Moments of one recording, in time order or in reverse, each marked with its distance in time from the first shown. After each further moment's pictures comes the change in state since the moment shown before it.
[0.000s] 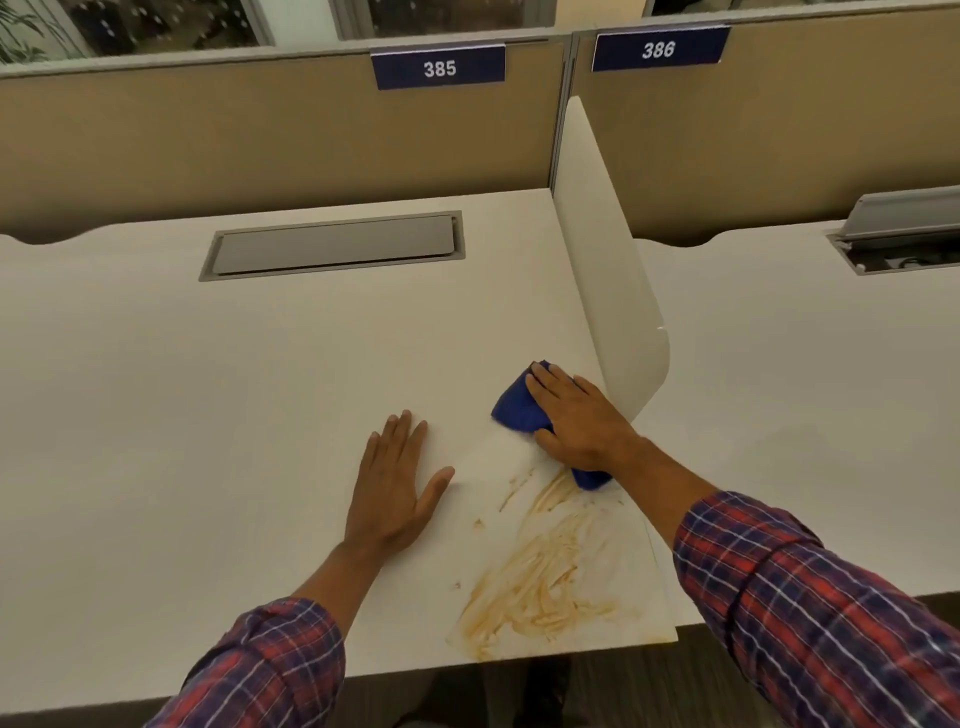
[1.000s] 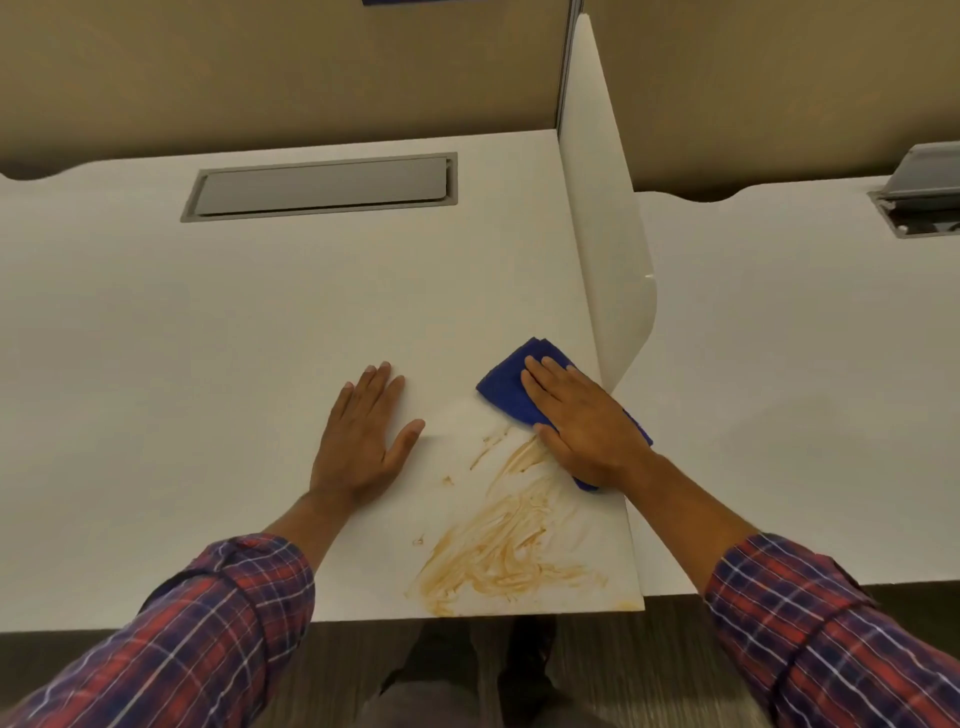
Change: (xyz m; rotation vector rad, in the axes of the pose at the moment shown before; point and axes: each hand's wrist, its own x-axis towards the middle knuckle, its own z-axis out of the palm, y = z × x) left_hand 0.002 -0.002 0.010 0.067 0.070 0.008; right_hand -0.055 0.017 0.041 0.001 0.120 -0.156
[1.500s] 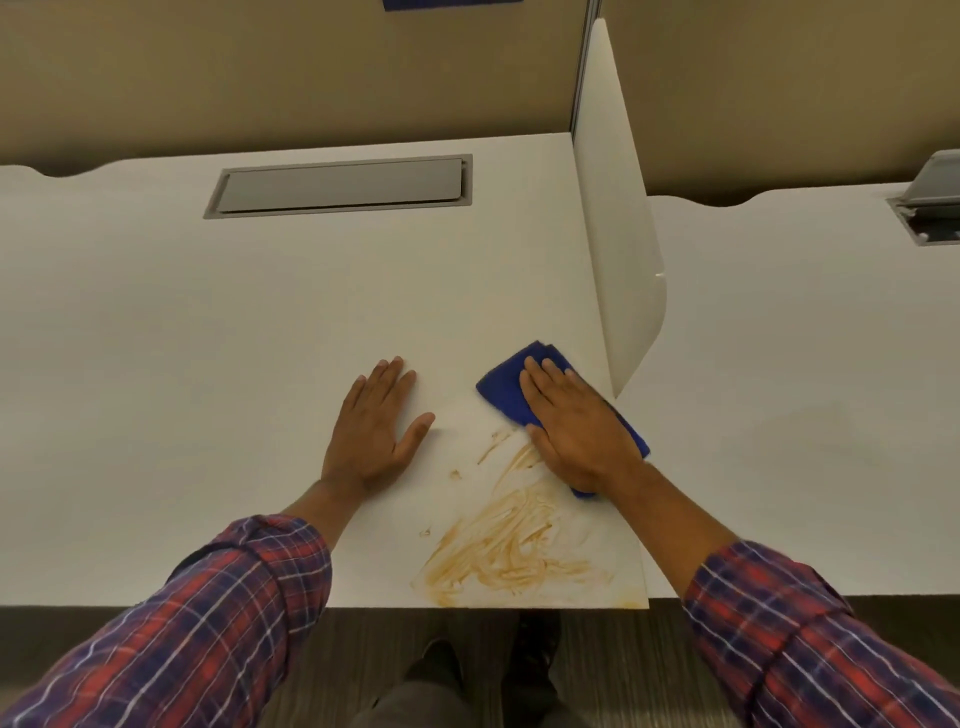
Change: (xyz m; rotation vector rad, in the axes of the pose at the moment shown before) left_hand -0.001 0.002 -0.005 -0.003 -0.003 -0.007; right_hand 0.004 -0.025 0.007 -0.060 -0.014 0.057
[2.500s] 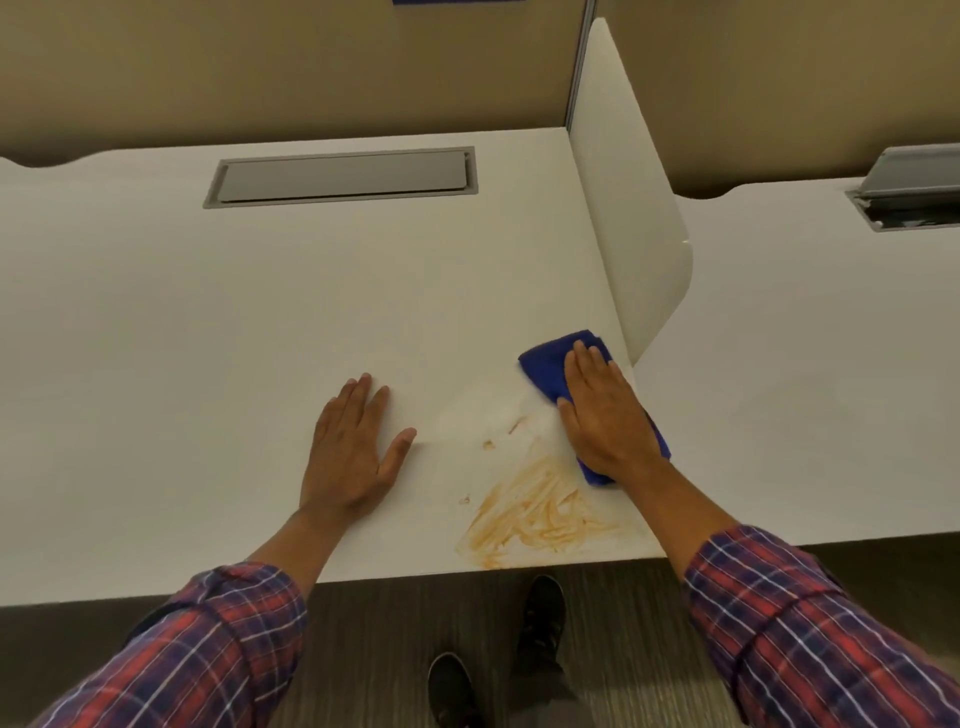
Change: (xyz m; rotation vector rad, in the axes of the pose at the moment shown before) left_hand -0.068 -0.046 -0.011 -0.015 -0.010 -0.074; right_hand -0.019 -0.040 0.007 0.064 0.098 0.310
